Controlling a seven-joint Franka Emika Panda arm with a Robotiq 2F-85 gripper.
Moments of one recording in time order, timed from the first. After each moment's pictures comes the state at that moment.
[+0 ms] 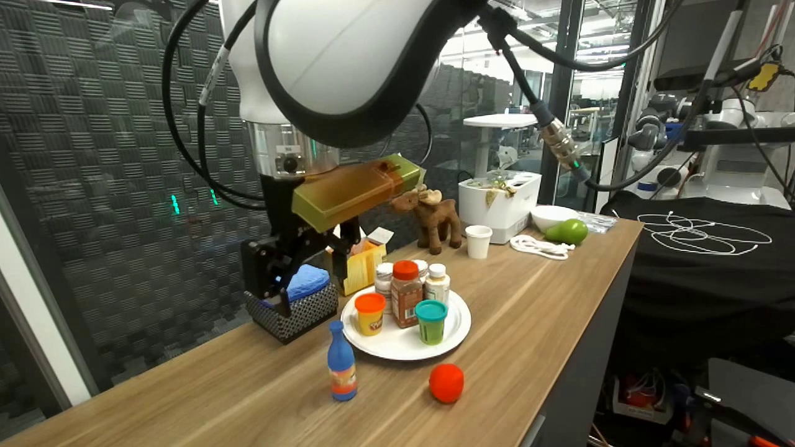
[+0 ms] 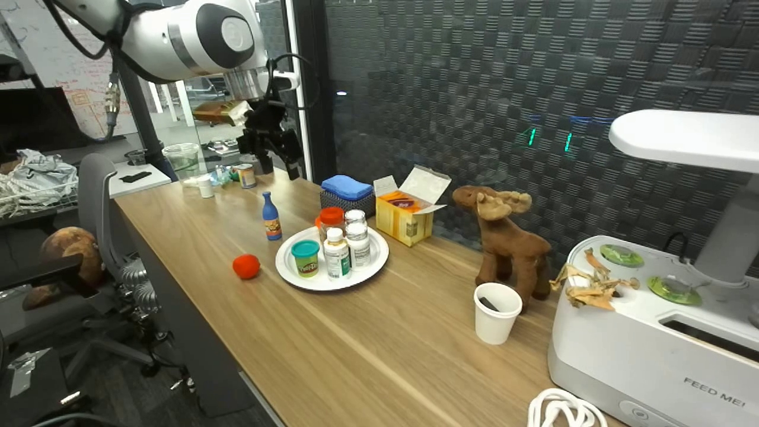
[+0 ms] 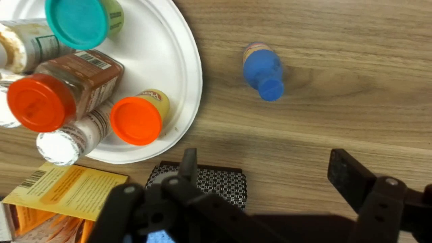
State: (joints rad) arm 0.31 0.40 0.11 -1.80 -0.24 2.29 0.44
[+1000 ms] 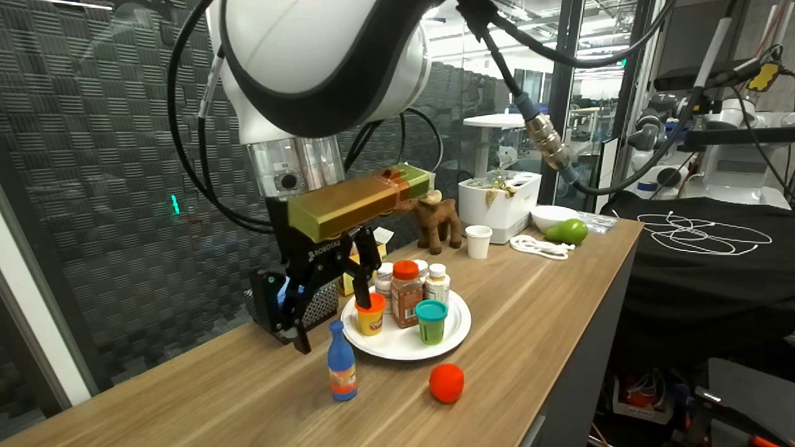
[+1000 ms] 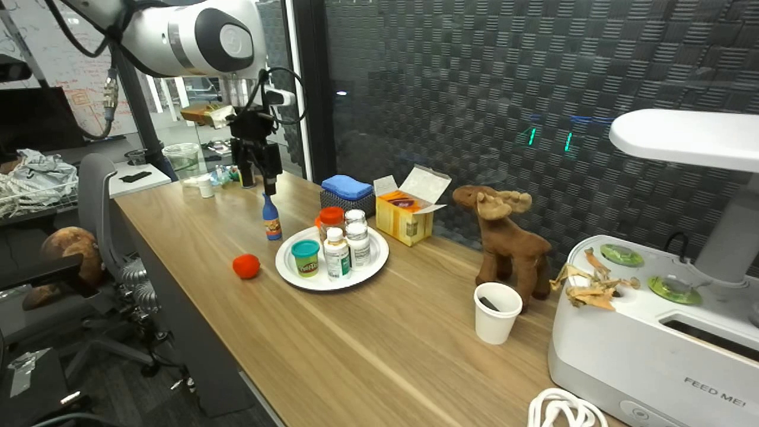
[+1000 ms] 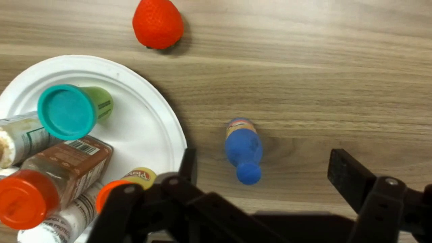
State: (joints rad) arm 0.32 0.43 0.13 -1.77 -0.11 2.09 0.44
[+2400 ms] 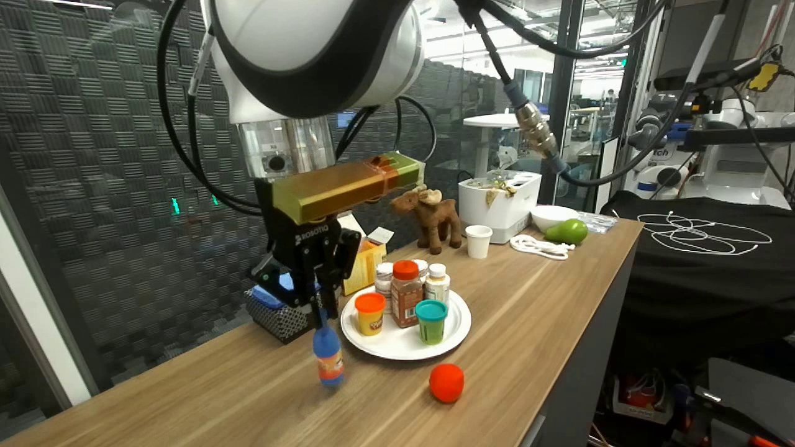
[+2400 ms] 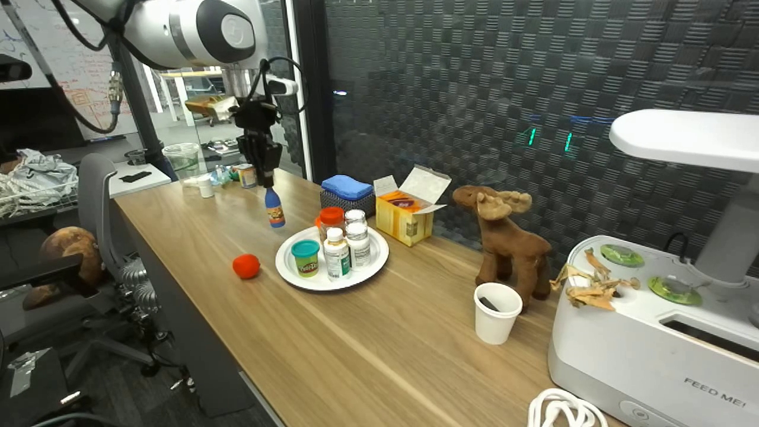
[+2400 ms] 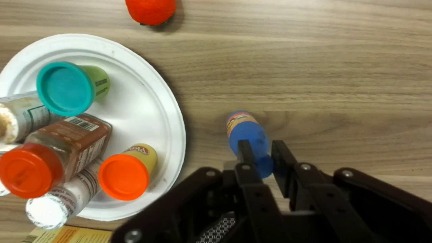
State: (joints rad) arm 0.32 0.42 0.12 -1.74 -0.11 2.12 0.47
